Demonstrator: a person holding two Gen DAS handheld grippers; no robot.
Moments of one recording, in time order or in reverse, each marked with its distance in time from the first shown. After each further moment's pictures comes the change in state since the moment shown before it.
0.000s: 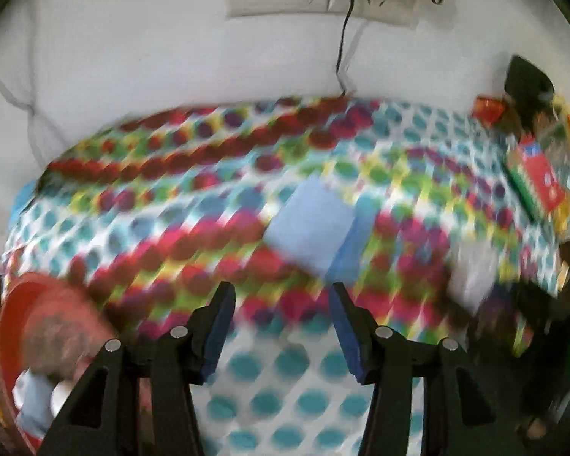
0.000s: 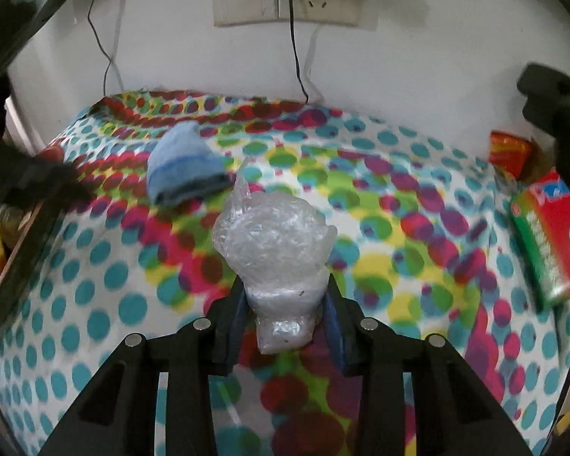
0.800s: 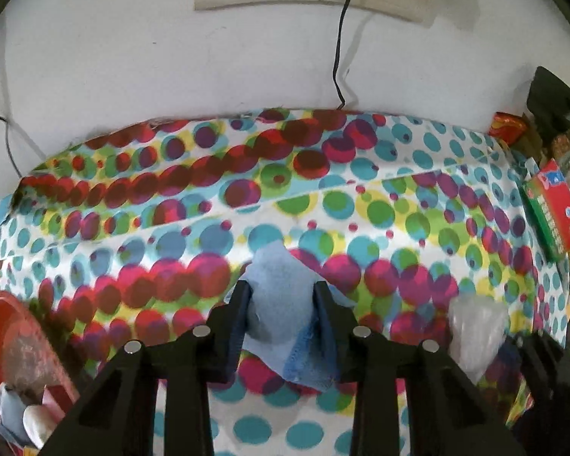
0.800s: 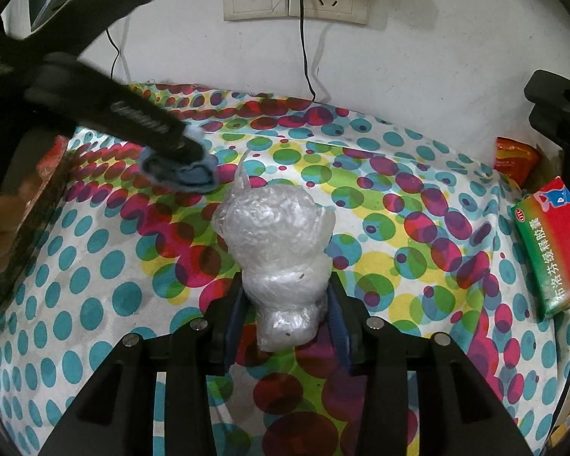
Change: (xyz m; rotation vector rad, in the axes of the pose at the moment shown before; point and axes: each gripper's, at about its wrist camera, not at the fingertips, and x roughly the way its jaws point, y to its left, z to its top) left arm 0.033 -0.020 0.016 -0.029 -0.032 0.029; right arm -0.001 0.003 -0.001 -0.042 -0.003 -0.010
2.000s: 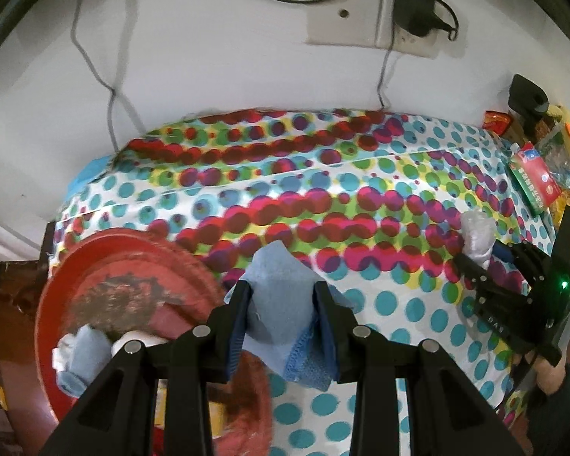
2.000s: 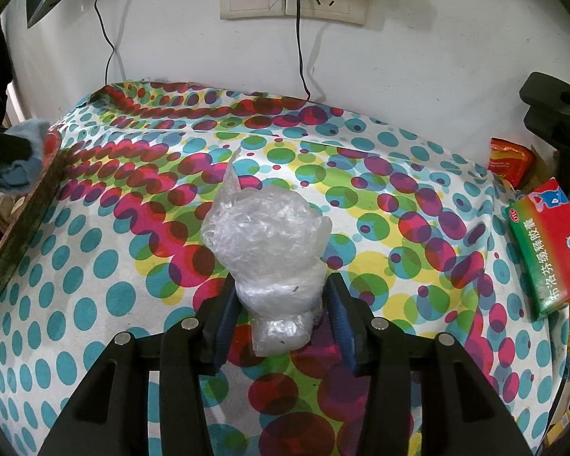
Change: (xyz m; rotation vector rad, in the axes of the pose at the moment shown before) left arm -0.110 0.074 -0.064 -0.007 -0.021 0.072; right arm -0.002 -0.002 -0.001 -0.001 0.001 -0.005
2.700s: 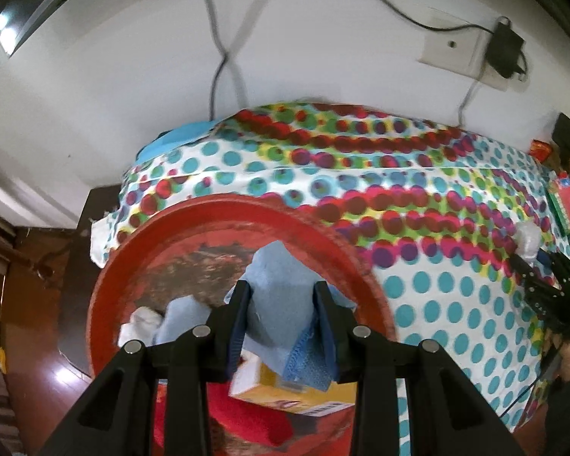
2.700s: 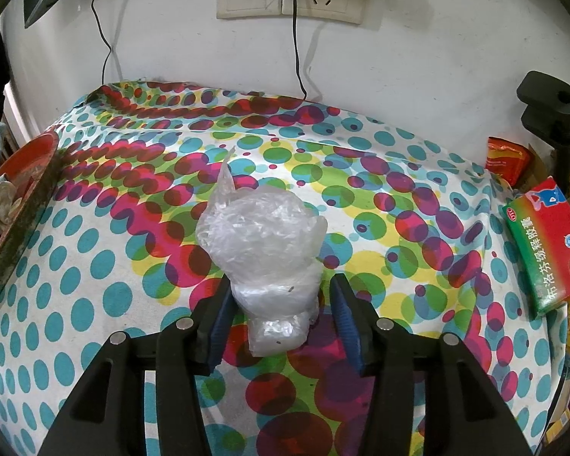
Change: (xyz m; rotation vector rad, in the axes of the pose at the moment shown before) left arm -0.020 0.109 -0.023 -0.124 0.019 0.086; right arm 0.000 -0.001 0.000 -0.004 0.000 -0.004
